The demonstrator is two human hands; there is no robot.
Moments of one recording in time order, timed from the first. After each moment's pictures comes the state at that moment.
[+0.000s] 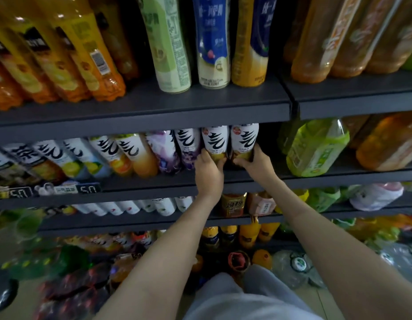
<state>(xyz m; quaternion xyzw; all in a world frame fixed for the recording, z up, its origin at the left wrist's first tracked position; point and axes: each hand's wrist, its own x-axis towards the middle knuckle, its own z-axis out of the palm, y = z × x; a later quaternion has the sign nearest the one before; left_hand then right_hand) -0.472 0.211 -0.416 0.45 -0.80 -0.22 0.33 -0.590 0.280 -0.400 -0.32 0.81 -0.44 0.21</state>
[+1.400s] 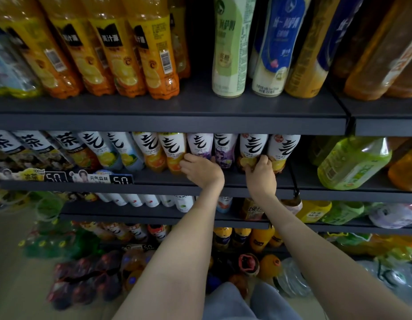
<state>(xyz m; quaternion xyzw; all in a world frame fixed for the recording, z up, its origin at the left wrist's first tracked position) -0.422 0.153 -0.379 0.70 -0.58 -0.29 0.28 -0.498 0.237 -0.387 -0.29 0.90 -0.31 0.09</state>
